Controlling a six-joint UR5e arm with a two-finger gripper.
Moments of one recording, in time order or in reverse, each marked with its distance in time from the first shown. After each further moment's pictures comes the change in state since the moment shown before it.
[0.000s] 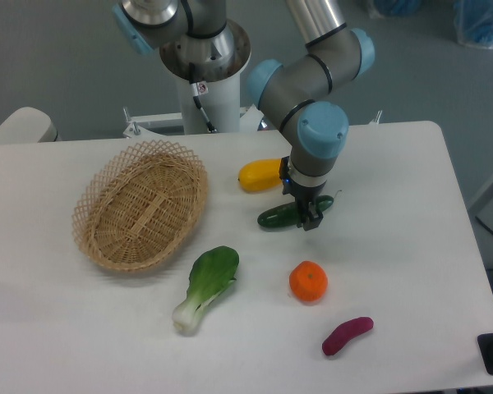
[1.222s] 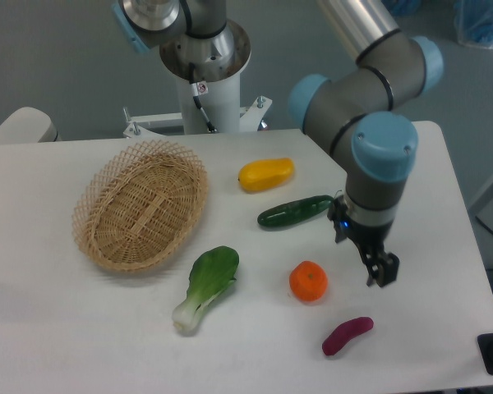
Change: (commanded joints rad) arm -0.061 -0.258 0.643 -0.212 -0.002 -0.239
